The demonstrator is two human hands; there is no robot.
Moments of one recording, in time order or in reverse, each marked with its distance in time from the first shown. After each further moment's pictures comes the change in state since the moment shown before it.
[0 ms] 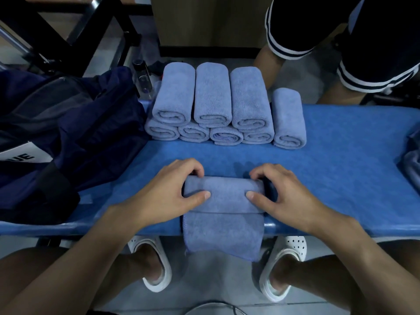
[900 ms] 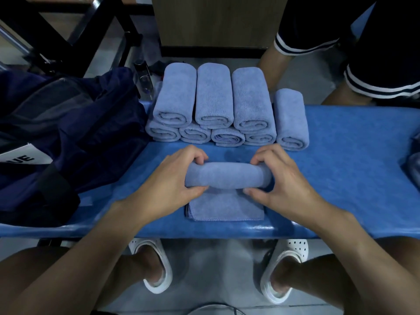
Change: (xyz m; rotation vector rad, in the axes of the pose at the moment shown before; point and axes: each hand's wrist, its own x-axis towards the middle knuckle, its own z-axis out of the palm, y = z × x) left_hand 0.010 0.008 -0.006 -0.035 0.117 0.016; right_hand 0.019 -0.009 -0.005 -0.001 0.124 -0.075
